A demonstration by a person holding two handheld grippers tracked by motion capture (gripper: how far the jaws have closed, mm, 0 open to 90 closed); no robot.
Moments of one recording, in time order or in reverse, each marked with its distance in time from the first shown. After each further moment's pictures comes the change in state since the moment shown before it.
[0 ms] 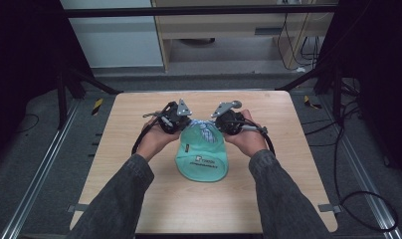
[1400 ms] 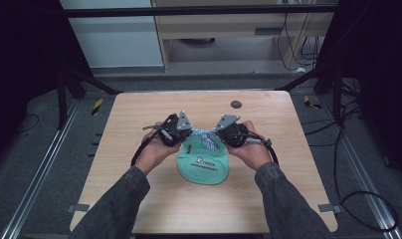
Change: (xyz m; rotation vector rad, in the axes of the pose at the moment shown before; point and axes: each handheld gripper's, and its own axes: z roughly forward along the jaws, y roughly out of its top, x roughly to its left) left arm -0.029 -0.019 -0.006 -0.018 -0.019 0.035; right arm 0.023 -0.024 -0.011 -0.034 0.023 -0.035
